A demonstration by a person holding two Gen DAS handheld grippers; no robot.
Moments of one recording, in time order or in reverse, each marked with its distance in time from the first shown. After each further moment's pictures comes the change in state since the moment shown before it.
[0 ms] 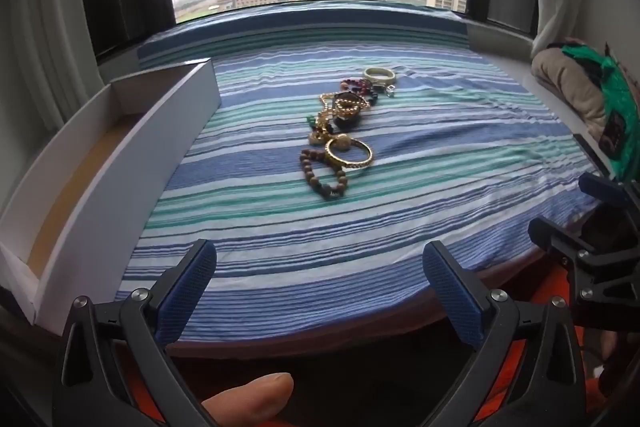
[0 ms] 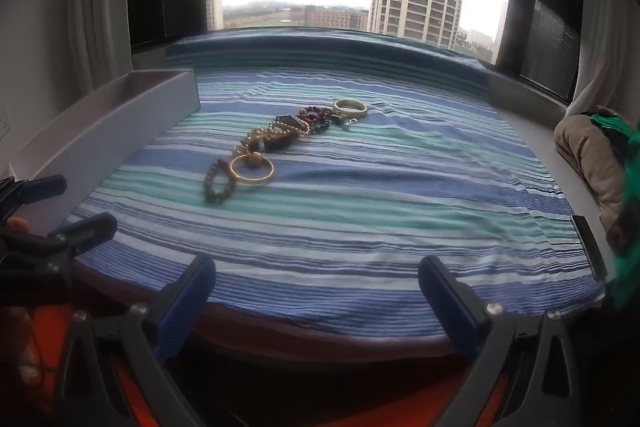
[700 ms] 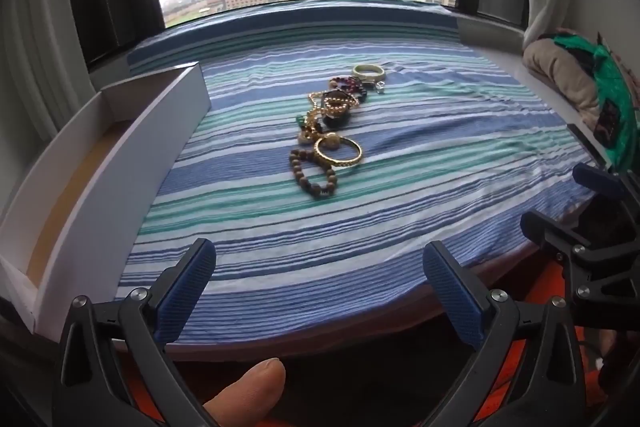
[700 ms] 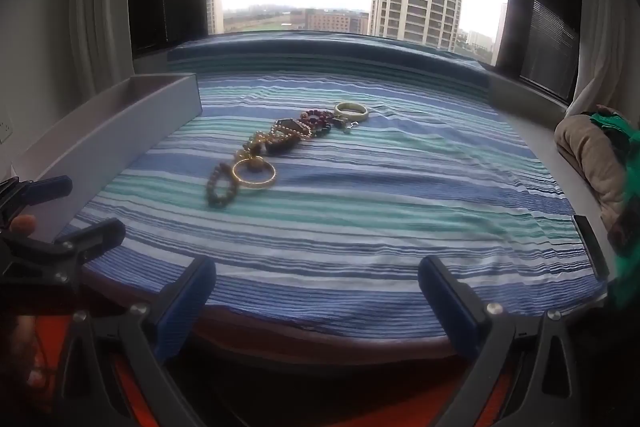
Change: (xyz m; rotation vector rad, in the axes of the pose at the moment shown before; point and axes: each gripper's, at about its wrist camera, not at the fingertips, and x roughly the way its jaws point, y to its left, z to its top) left arm -0.003 -0.011 0.000 0.017 0.006 -0.037; right arm -0.002 0.001 0.002 0.008 -0.018 0.001
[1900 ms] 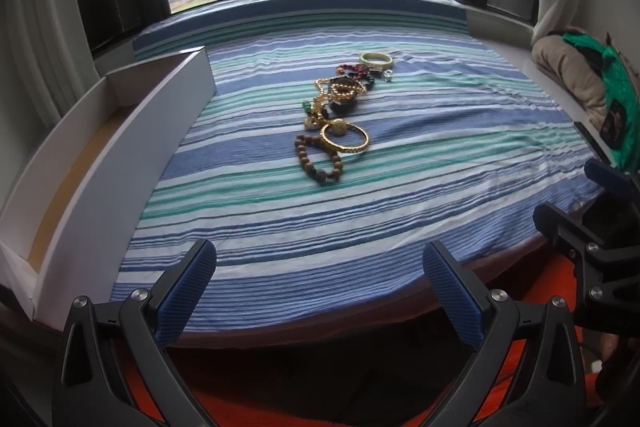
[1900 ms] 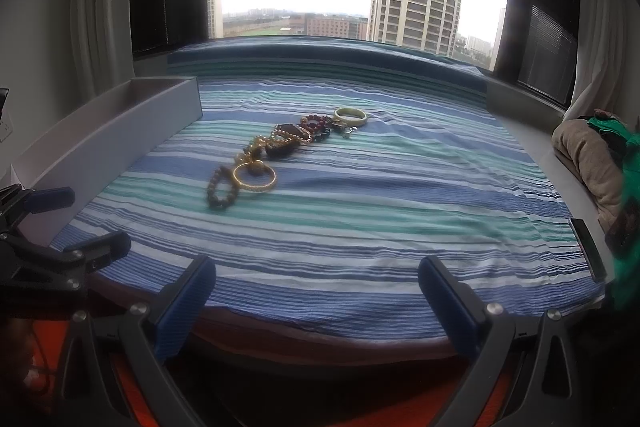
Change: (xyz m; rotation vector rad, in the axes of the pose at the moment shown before) left arm 0.002 0.004 -0.002 -0.024 0.037 0.023; right arm -0.005 -0.003 -0.003 -0.003 -0.024 -0.003
